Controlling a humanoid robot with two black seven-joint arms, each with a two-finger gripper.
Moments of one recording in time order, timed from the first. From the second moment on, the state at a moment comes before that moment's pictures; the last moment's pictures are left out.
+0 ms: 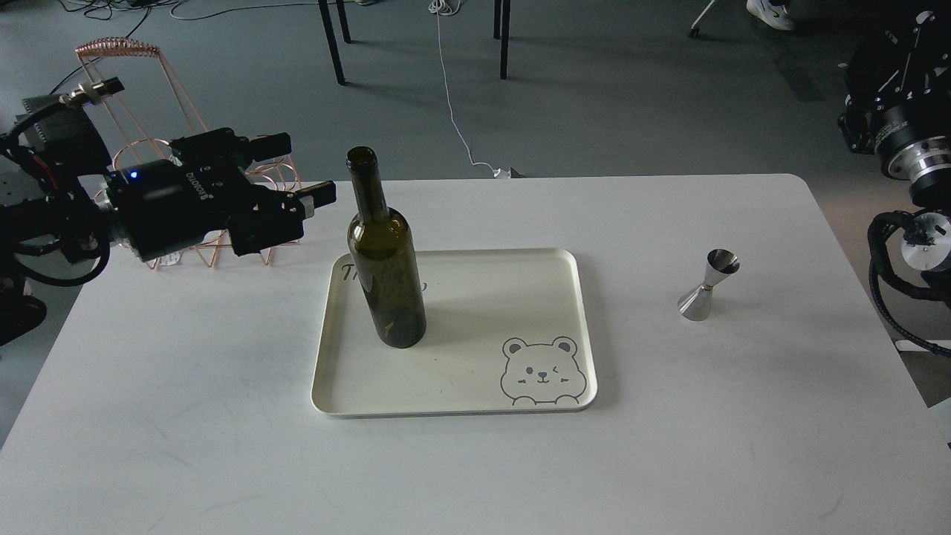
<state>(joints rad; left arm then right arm) -0.87 1.05 -0.39 -1.59 1.67 0.07 -0.43 0.86 -0.65 0.52 0.80 -0.07 -0.02 0.49</state>
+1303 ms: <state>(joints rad) -0.87 0.89 -0.37 -1.54 1.78 0.12 -0.38 0.86 -0.65 0.54 0.77 -0.08 -0.02 0.49</state>
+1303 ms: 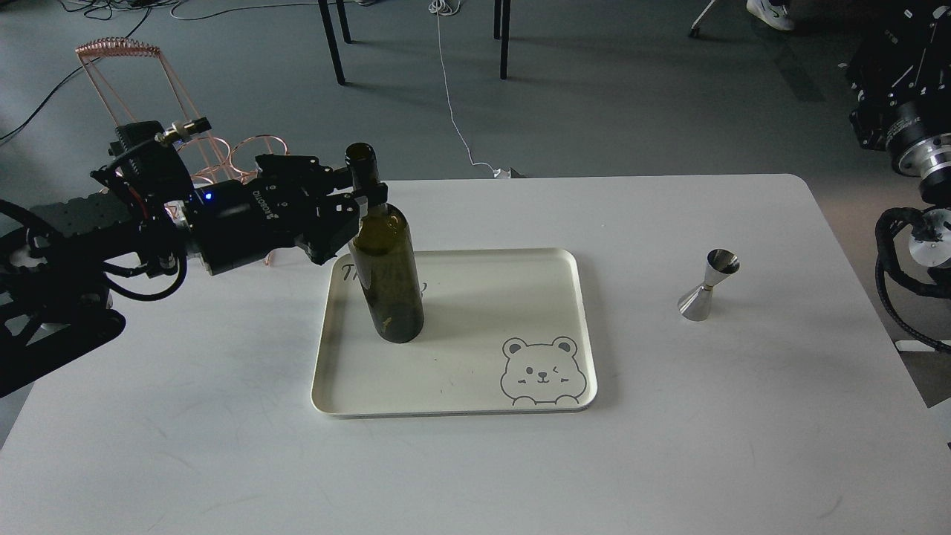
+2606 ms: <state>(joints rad) -1.11 1.03 -0.45 -1.10 1.52 -0.11 -0.46 0.87 -0.65 0.54 0.75 -0.08 -0.02 0.49</state>
